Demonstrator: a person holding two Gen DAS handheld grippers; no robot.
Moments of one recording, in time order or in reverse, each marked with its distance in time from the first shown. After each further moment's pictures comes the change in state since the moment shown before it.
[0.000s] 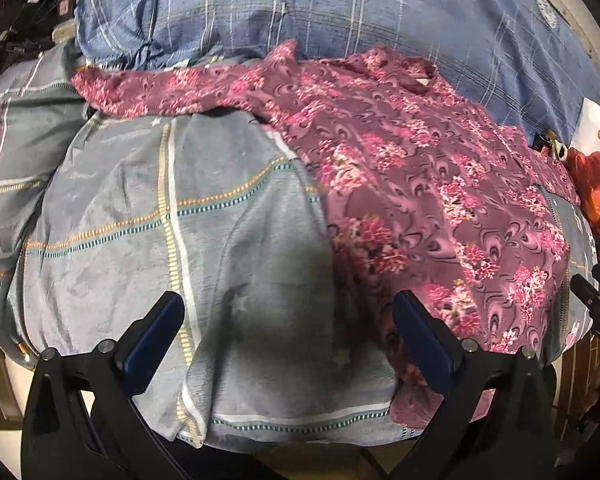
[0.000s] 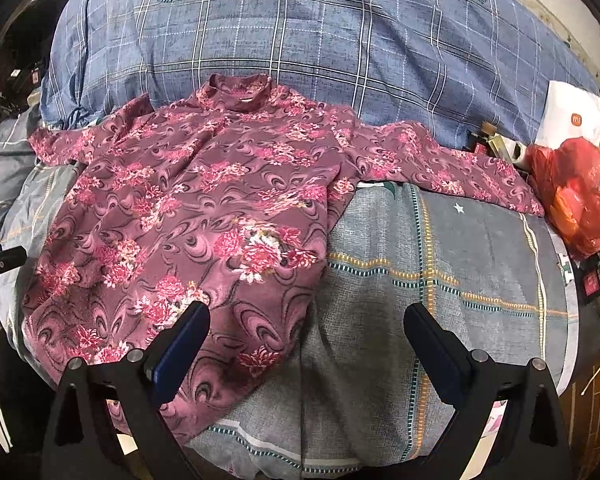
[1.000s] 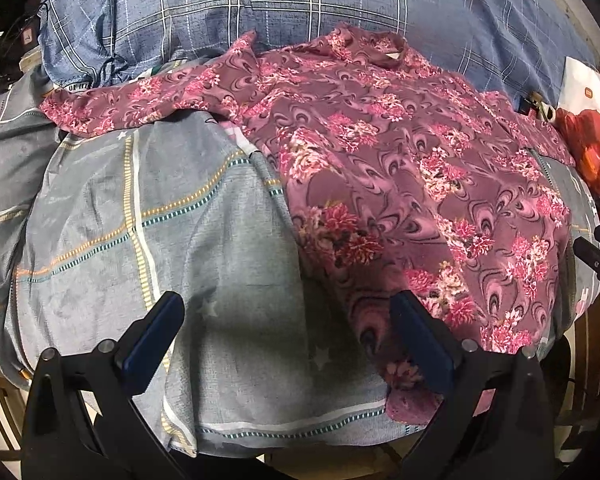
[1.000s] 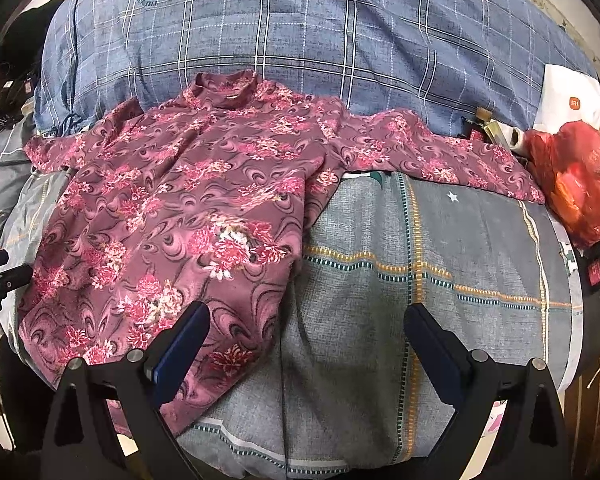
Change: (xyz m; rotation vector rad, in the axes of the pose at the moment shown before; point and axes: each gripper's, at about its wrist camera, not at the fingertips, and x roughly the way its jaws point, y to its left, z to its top) left arm 0.011 -0.029 -0.001 0.132 0.013 -0.007; right arm 0.008 -0.017 -0.001 0.023 0.021 0.007
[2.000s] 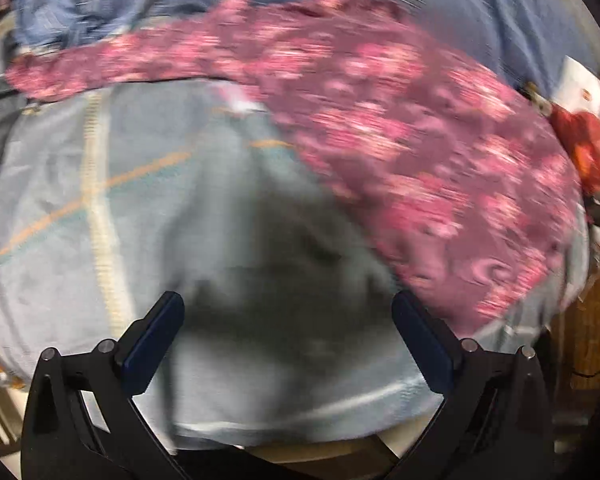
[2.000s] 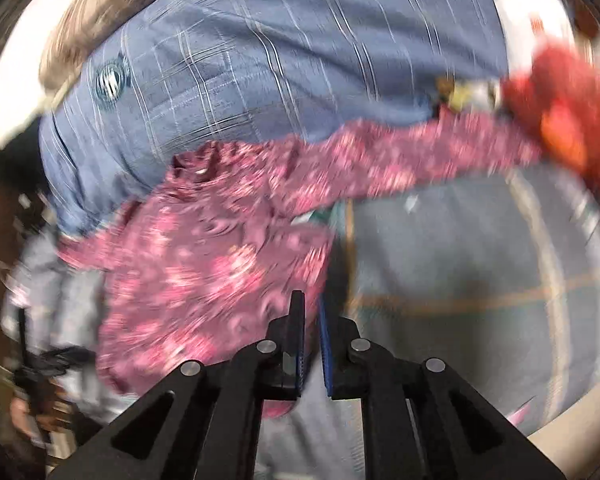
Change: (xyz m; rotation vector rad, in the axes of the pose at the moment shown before) left arm 0.031 -0.003 0.002 -0.012 0.137 -0.134; right arm -0.015 -0.117 -0.004 0.324 -0.066 0.284
